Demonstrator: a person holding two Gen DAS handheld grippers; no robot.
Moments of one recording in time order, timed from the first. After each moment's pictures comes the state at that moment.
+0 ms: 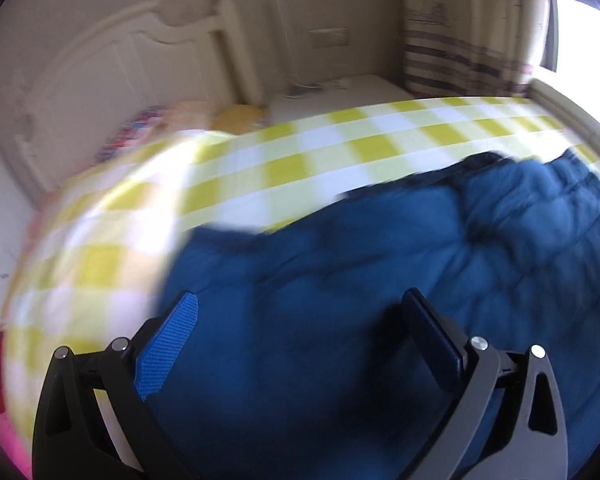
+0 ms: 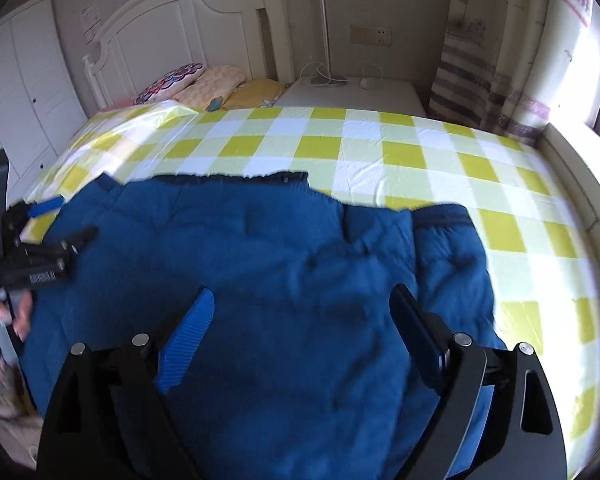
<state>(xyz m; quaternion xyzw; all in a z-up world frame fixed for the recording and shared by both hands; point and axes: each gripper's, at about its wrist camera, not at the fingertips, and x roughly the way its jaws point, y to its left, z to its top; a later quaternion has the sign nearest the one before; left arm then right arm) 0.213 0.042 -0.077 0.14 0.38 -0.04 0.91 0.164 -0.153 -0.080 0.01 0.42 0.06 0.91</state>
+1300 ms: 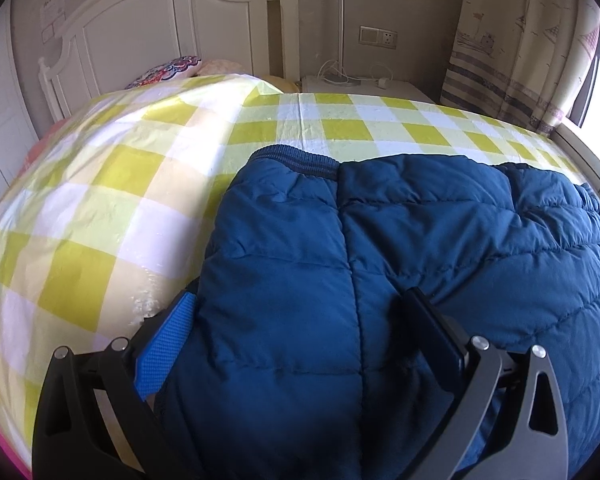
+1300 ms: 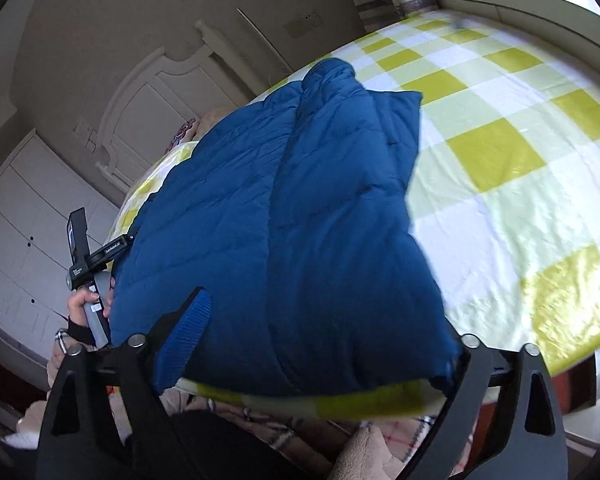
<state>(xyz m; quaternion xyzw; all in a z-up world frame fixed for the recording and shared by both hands) 0.206 0.107 -0.104 0.02 0.41 -0.04 0.91 -0.005 -0.231 -0.135 0.28 0.39 0.08 0.87</state>
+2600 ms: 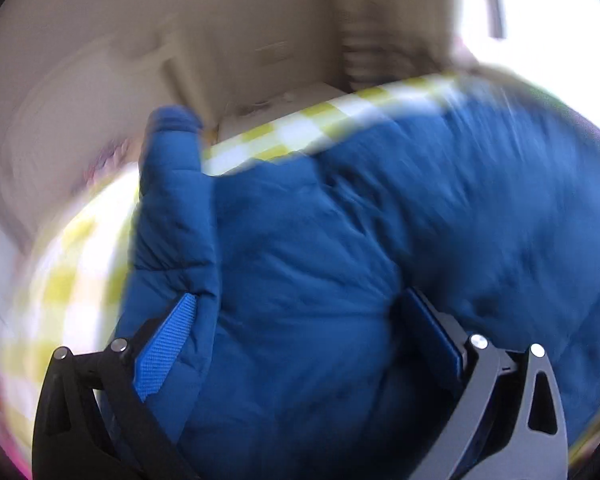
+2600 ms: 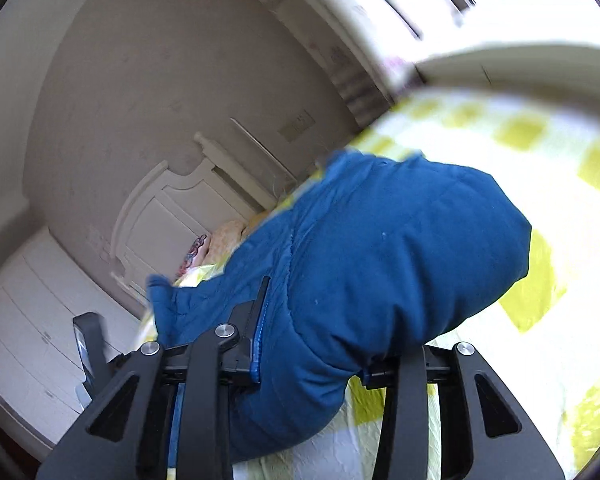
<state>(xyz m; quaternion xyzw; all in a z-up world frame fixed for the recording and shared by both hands) 0.153 -0.077 -0.089 0.23 0.33 -0.11 0.91 -0.016 -0.222 -0.103 0.34 0.19 0.02 0.92</state>
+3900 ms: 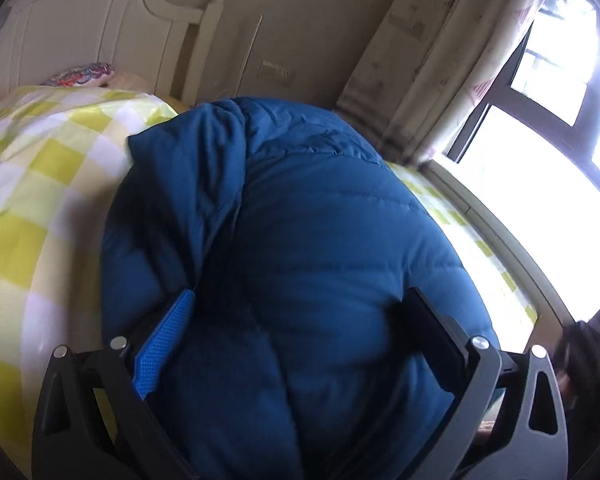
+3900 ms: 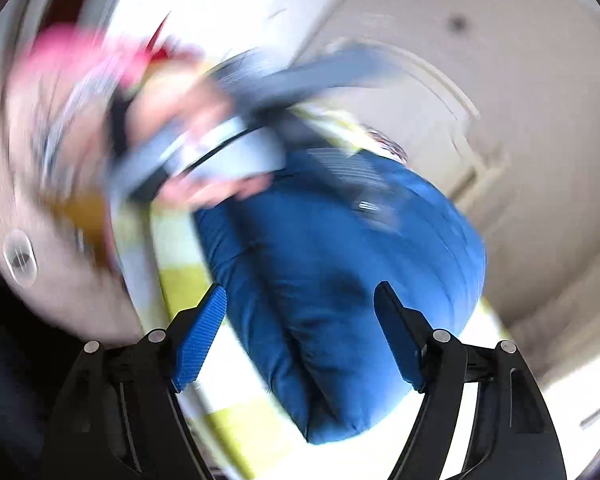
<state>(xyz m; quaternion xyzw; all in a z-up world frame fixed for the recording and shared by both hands) 0.130 0.133 -0.086 -0.11 0.34 -0.26 0.90 -0.053 0.084 -0.067 -0.28 0.22 0.29 0.89</state>
